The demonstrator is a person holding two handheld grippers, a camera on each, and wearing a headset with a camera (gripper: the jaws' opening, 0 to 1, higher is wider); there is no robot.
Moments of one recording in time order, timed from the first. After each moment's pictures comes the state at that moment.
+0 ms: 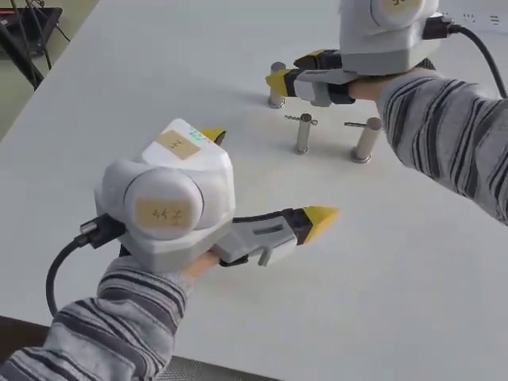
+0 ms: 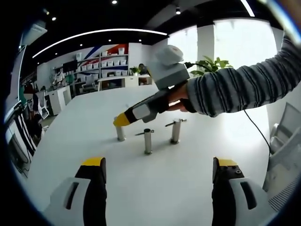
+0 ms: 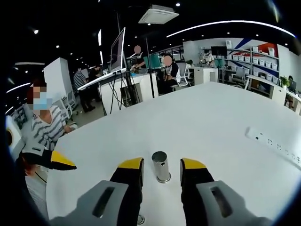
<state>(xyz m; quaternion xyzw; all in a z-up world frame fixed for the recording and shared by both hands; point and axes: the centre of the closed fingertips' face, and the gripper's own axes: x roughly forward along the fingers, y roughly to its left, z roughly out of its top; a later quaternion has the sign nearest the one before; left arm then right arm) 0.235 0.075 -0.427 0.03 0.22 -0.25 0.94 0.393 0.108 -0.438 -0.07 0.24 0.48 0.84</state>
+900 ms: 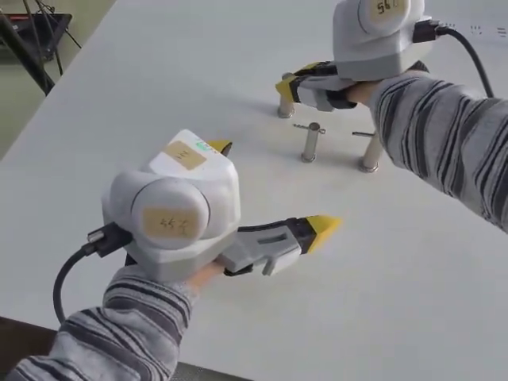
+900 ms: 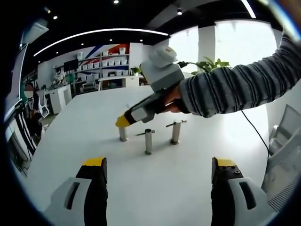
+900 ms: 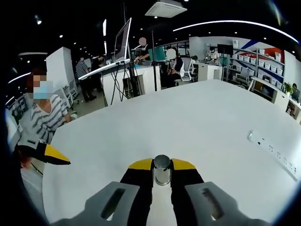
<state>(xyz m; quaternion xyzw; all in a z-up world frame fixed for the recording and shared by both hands) 0.232 0.077 -0.422 0.03 0.21 -0.25 0.94 0.390 0.109 -0.444 -0.12 0.25 0.48 0.83</state>
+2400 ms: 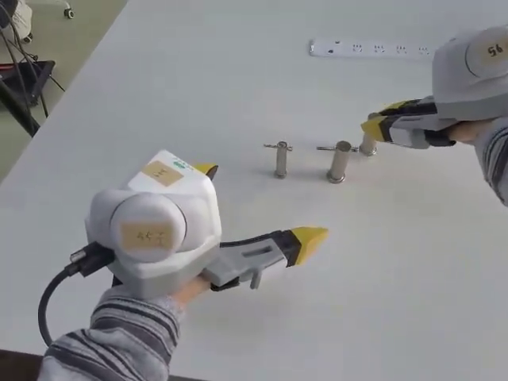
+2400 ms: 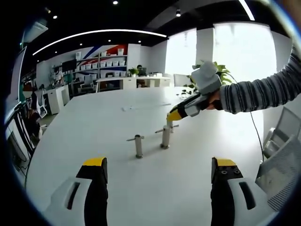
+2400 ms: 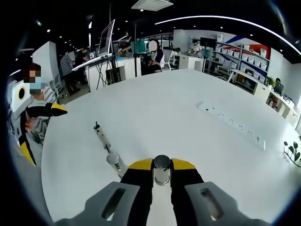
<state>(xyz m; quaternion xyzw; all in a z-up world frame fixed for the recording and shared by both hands) 0.218 0.058 -0.404 0.02 0.21 -0.26 0.94 0.368 -0.066 -0.435 -0.15 0.28 0.40 0.86</state>
